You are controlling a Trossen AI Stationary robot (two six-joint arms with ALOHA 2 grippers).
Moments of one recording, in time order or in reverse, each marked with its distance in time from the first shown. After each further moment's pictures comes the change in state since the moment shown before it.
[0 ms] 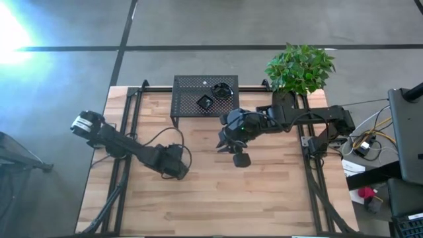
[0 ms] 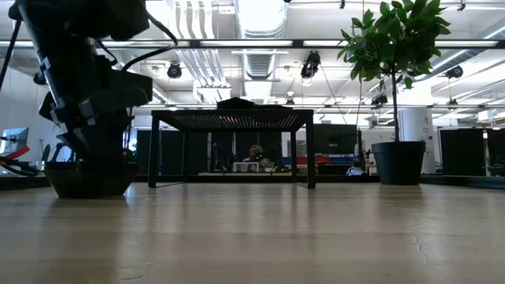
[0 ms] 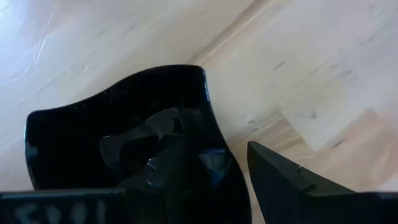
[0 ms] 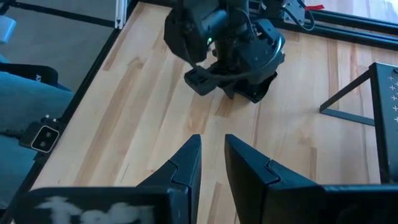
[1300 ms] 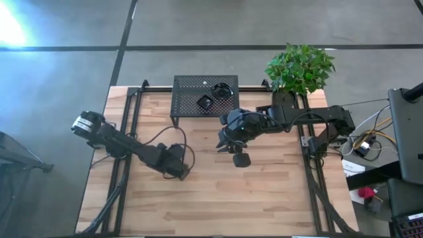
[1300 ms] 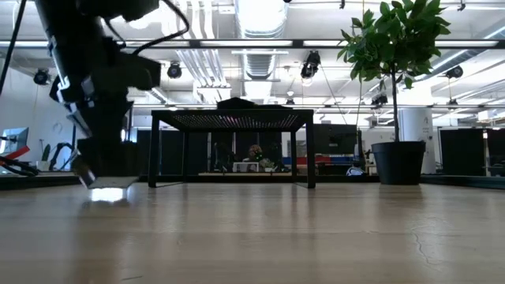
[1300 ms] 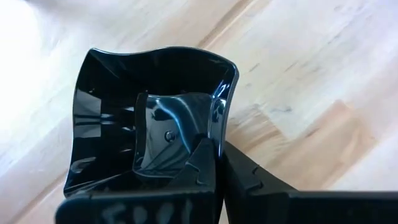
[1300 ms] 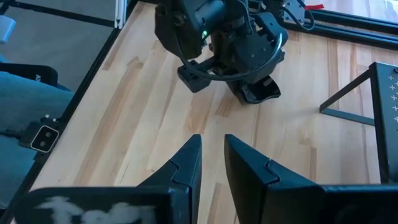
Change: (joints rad) left arm 0.004 0.011 0.097 -0.106 0.026 0.064; right arm 0.000 0.000 0.000 0.000 0.000 0.000
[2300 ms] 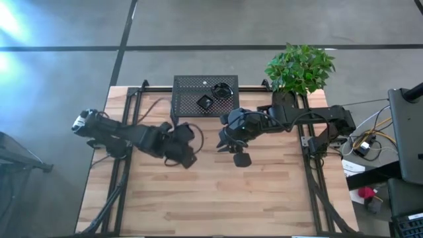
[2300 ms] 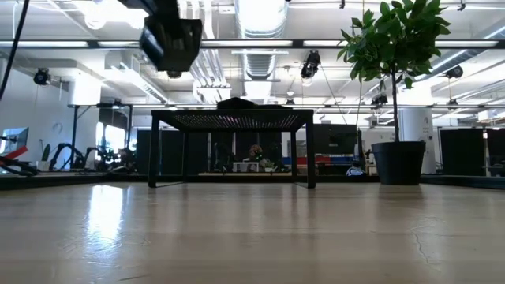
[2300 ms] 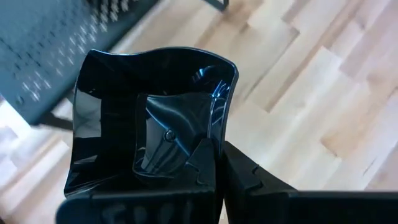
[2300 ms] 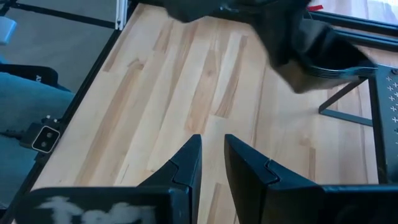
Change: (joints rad) left arm 0.069 -0.003 0.641 -0.480 -0.167 0.247; right arm 0.000 -0.007 0.000 -0.001 0.000 0.000
